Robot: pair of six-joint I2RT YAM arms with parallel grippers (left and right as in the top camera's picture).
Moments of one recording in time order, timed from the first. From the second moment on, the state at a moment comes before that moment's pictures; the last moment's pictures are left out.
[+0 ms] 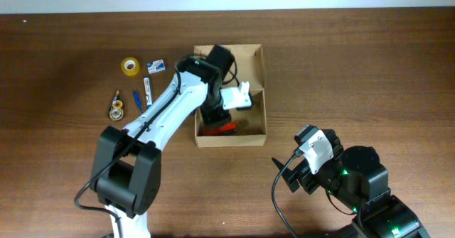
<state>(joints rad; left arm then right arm) -0.49 1.98 1.65 -1.10 0.13 0.83 0.44 0.61 0.68 -0.62 -0.18 -0.22</state>
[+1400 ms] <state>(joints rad) -0.05 2.01 1.91 -0.96 -0.03 -0.18 0.44 0.61 0.68 -0.62 -0.18 -0.22</state>
